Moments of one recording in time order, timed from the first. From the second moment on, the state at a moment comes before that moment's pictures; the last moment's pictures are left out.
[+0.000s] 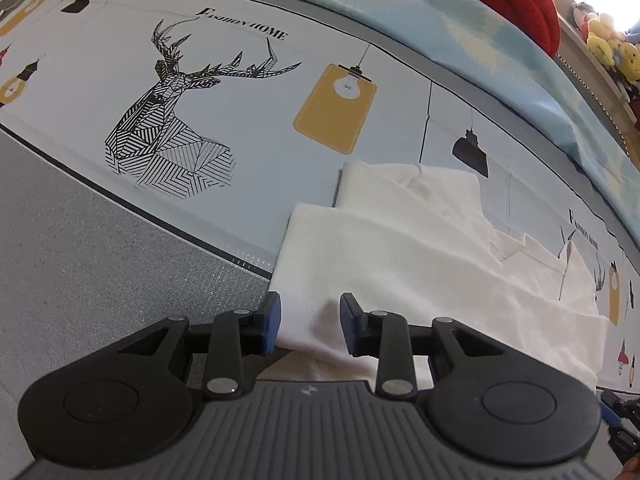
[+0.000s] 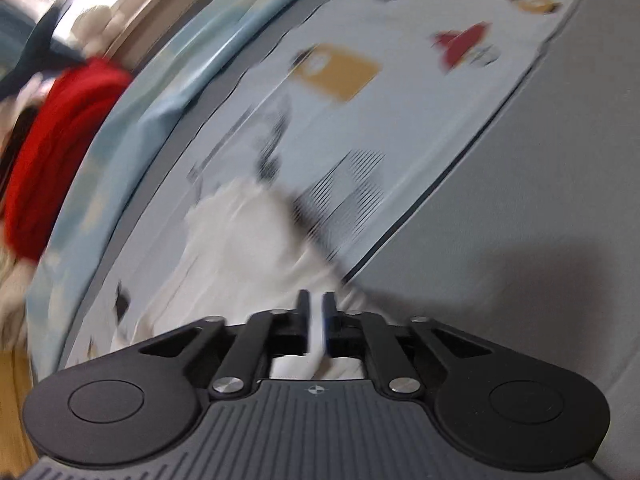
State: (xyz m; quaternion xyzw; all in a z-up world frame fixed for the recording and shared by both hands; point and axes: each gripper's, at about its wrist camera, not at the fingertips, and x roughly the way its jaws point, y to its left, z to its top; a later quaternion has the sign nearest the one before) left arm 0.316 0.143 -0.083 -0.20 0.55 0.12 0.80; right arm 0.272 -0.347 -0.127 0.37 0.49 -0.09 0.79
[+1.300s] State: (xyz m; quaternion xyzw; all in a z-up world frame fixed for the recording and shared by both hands) left arm 0.303 0.119 -0.119 -0.13 0.59 0.06 0.79; right arm 0.263 -0.352 -0.135 0.27 0.51 -0.14 0.81
